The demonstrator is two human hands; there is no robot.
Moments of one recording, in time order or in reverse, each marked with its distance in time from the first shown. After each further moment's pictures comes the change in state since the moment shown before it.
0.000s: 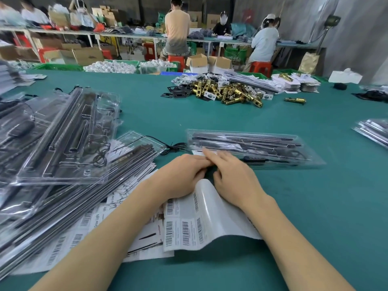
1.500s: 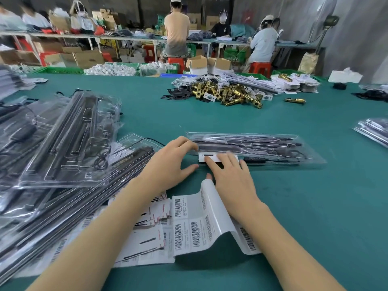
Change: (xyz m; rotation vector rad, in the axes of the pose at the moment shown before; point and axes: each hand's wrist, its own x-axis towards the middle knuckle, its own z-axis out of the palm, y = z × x) left_hand -0.006 -0.030 -0.003 0.056 0.286 -0.155; right_hand -0.008 -0.016 0.005 -0.205 -0.076 0.088
